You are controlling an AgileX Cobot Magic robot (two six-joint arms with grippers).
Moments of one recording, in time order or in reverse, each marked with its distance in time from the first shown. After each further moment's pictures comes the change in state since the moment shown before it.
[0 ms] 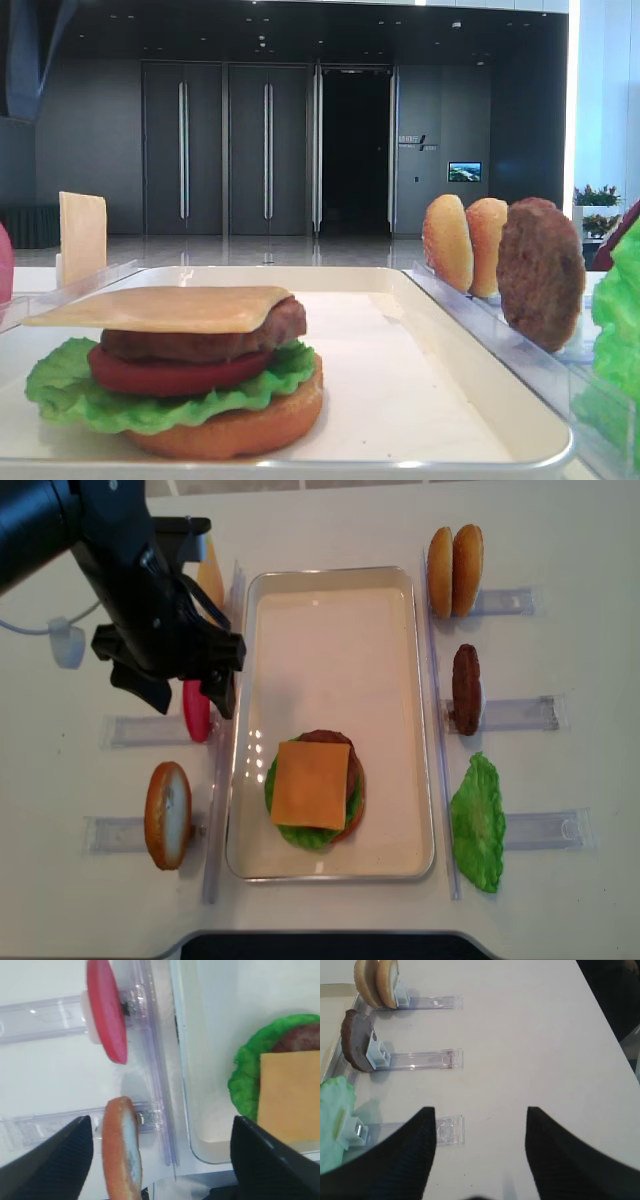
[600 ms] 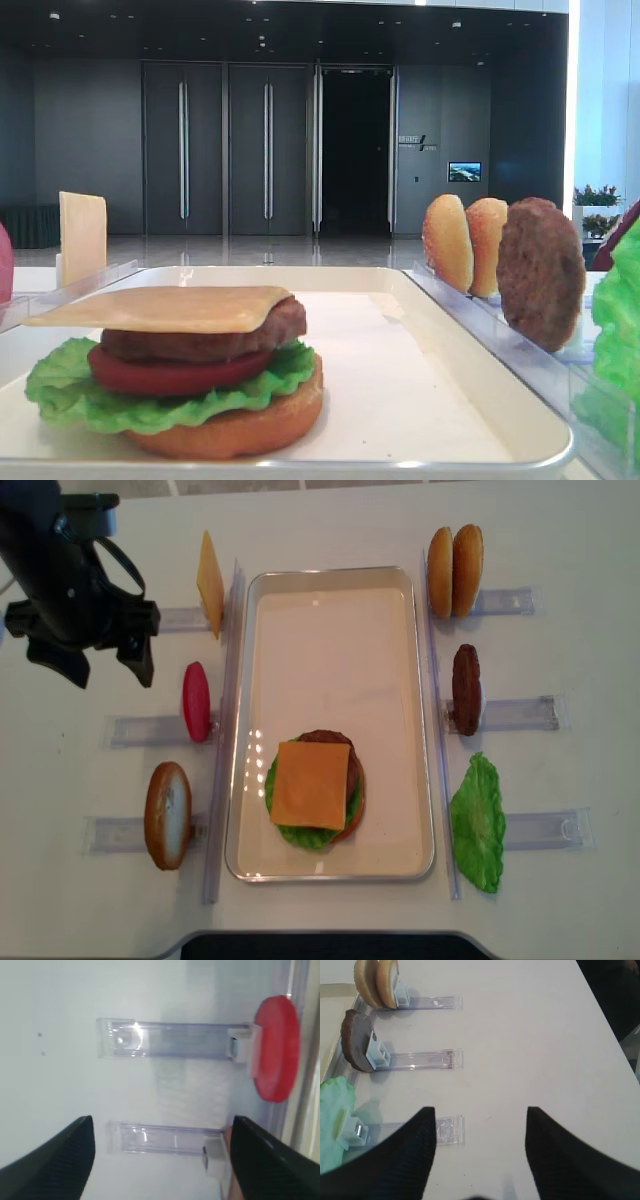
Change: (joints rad) left arm 0.279 0.000 0.000 0.113 0.000 0.111; right arm 0.000 0.000 0.000 0.000 0.000 0.000
